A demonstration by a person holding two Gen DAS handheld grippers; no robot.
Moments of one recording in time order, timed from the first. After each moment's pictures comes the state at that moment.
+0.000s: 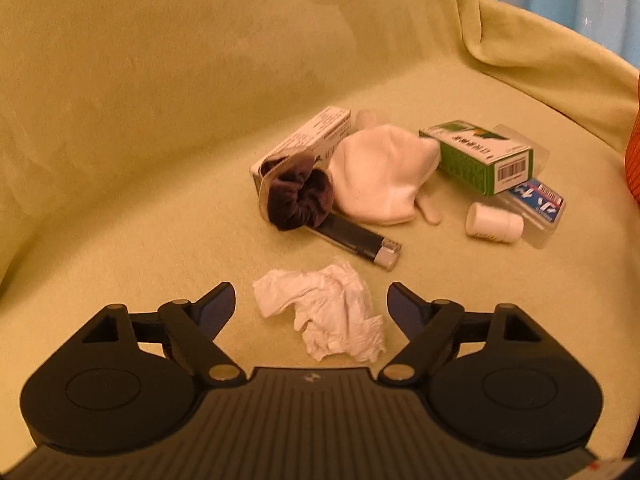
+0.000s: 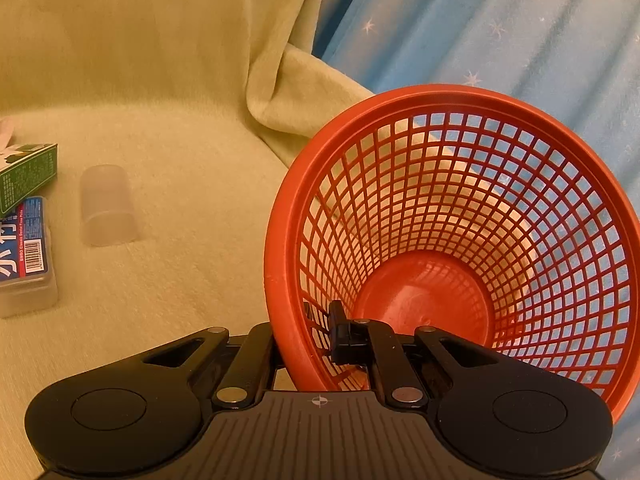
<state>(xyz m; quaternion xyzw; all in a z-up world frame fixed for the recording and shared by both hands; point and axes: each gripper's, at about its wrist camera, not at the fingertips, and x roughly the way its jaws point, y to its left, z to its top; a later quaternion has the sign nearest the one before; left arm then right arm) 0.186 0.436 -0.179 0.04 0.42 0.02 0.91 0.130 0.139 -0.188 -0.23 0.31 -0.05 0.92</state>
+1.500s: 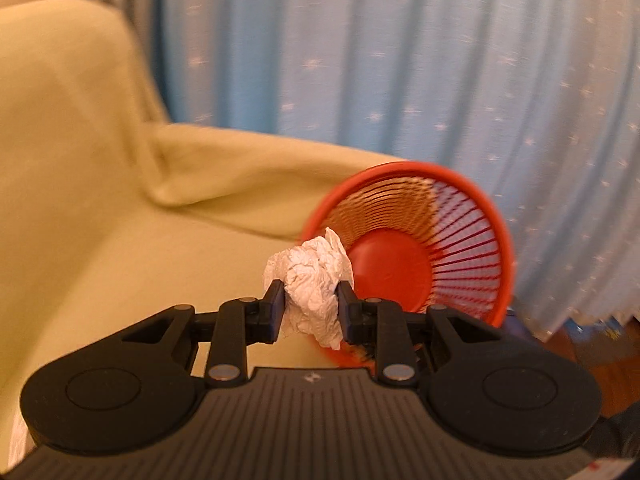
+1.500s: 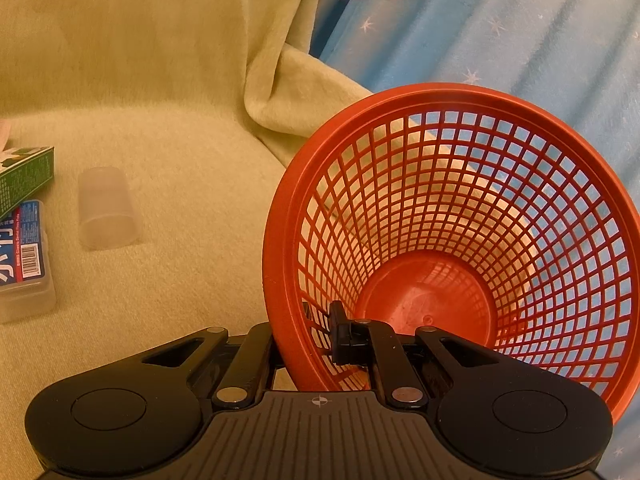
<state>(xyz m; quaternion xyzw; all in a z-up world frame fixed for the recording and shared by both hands) 0.268 0.184 -0.020 0.07 0.32 -0.36 0.87 0.130 0.136 -0.185 -0.23 0.31 -0.05 0.92</state>
